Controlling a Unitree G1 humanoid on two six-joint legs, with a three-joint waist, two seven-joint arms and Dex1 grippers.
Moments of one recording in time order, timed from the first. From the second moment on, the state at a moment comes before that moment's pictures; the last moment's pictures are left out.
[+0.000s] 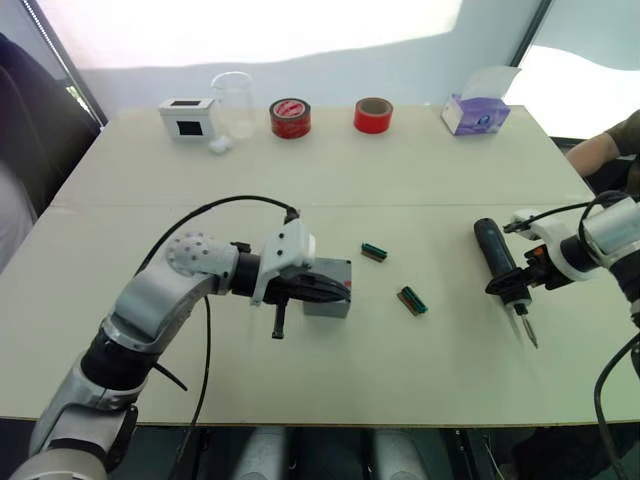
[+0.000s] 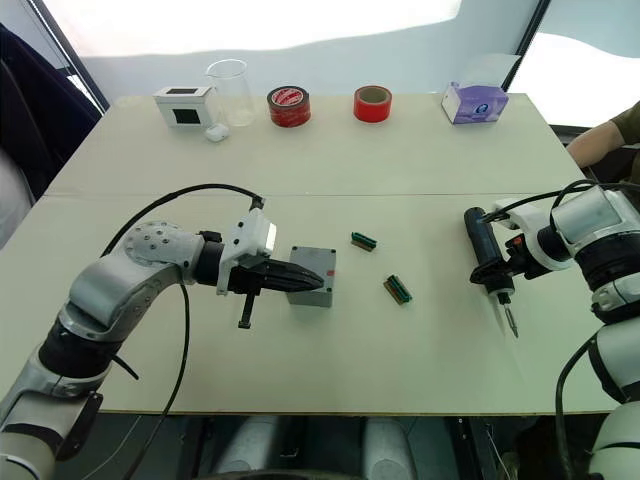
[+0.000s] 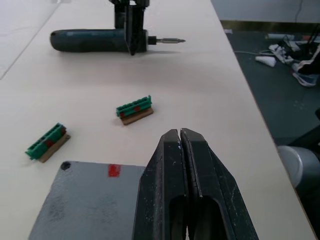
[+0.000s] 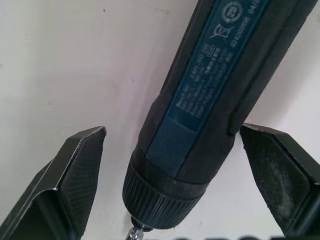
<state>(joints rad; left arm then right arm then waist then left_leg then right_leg) -0.57 0.63 -0.24 -0.41 -0.48 0.67 -1.08 -1.03 -1.03 0.60 0.71 0.13 1.10 1.26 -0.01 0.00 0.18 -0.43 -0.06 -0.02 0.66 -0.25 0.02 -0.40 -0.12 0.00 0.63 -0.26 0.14</state>
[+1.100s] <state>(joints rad) -0.58 0.65 -0.11 -0.19 -0.48 0.72 -0.97 -0.67 -0.34 -0.46 -0.17 0.70 0.98 0.65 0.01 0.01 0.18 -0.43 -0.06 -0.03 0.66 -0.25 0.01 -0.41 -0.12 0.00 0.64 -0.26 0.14</state>
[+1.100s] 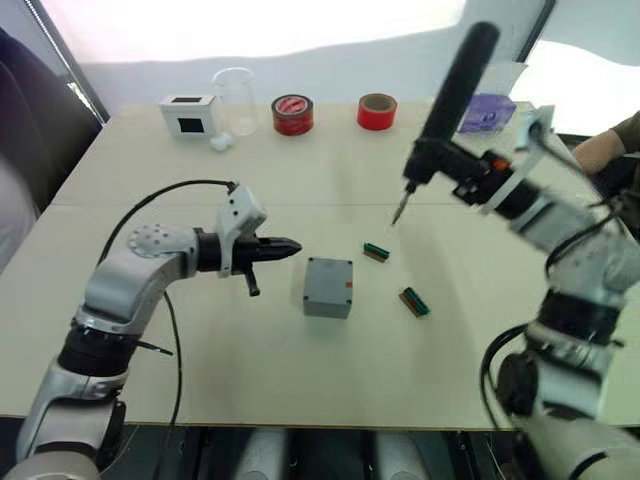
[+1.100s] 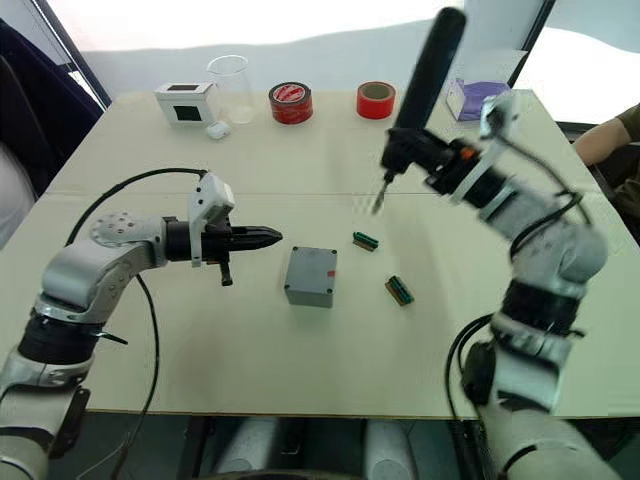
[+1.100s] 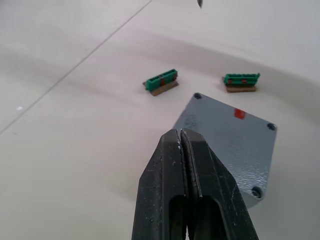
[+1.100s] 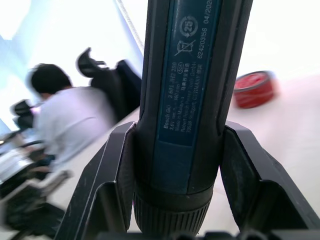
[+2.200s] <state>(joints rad) -0.60 0.58 -0.31 -0.12 -0.28 0.58 -1.00 -0.40 -0.27 -0.04 -0.32 0.47 0.46 0.56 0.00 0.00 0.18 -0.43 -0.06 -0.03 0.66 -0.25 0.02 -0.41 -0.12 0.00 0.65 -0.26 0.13</state>
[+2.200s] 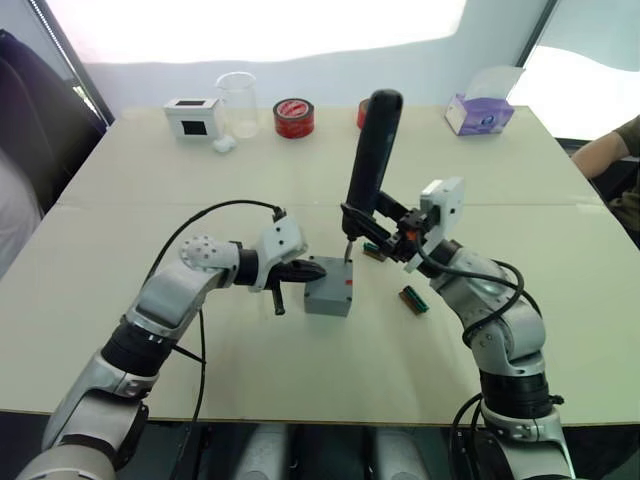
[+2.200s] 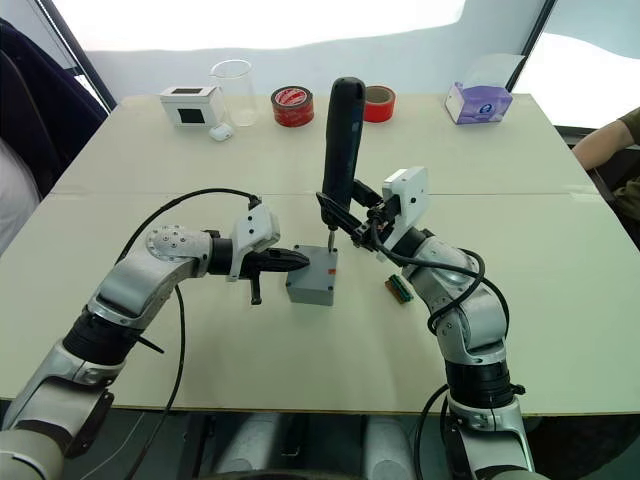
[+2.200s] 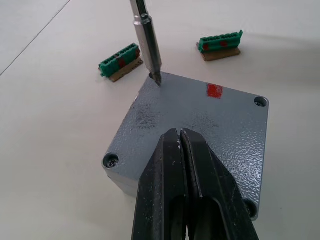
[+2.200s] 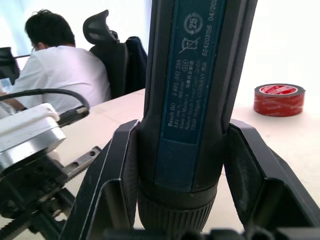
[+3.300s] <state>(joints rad) -0.58 0.56 -0.32 -0.13 -0.25 0.58 -1.00 -0.33 -0.29 0.06 -0.29 0.38 0.34 0.53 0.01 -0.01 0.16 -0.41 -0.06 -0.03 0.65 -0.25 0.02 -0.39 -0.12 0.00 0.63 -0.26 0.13</state>
